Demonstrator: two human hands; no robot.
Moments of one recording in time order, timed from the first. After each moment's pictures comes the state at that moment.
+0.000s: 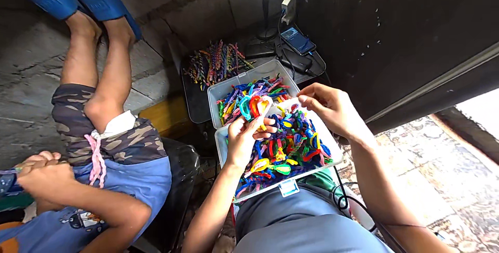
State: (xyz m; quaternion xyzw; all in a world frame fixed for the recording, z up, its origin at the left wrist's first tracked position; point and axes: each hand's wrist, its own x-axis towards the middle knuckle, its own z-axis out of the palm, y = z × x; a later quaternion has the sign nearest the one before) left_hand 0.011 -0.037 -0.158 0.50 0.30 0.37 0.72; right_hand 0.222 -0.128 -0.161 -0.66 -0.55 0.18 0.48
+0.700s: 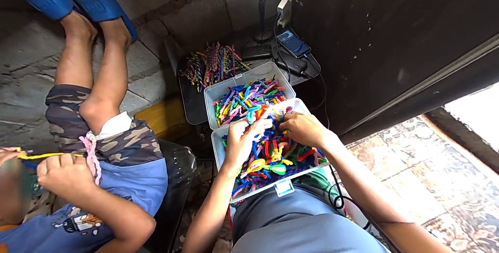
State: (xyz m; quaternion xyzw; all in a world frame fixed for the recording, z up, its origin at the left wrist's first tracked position) left_hand 0.008 -0.030 -0.167 0.67 0.31 0.32 0.59; right_hand 0.200 -0.100 -0.193 -0.70 -0.66 0.27 0.06
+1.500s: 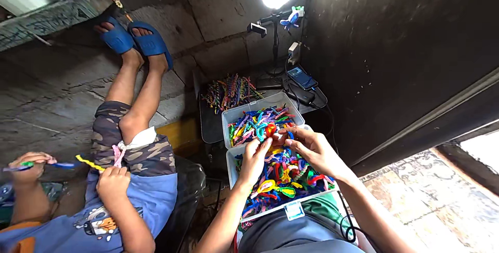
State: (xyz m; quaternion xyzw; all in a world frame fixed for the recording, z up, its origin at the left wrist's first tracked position) left_hand 0.010 -0.033 -0.162 0.60 0.28 0.36 0.66; right_hand 0.175 -0.121 -0.155 -0.53 -0.59 0.27 0.55
